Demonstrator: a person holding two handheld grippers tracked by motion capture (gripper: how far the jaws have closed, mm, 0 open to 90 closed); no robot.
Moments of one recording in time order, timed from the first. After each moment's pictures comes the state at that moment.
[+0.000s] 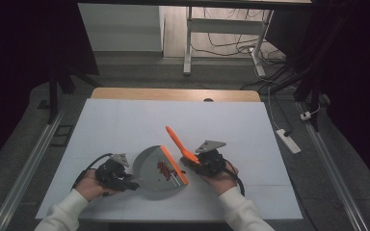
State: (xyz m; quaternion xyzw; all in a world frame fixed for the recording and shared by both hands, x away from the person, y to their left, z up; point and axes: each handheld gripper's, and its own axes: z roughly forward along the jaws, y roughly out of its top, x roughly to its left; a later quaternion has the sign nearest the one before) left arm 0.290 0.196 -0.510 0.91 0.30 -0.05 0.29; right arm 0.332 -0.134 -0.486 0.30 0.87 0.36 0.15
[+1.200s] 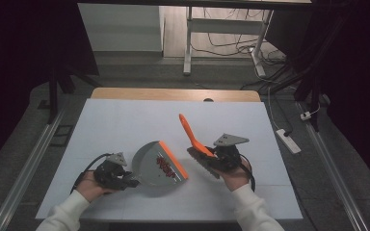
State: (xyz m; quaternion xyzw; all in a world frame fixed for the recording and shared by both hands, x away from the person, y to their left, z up) left arm 0.284 0.200 -0.510 0.89 0.32 -0.01 0.32; right arm 0.337 -0.176 -0.459 0.31 0.83 0.44 0.15
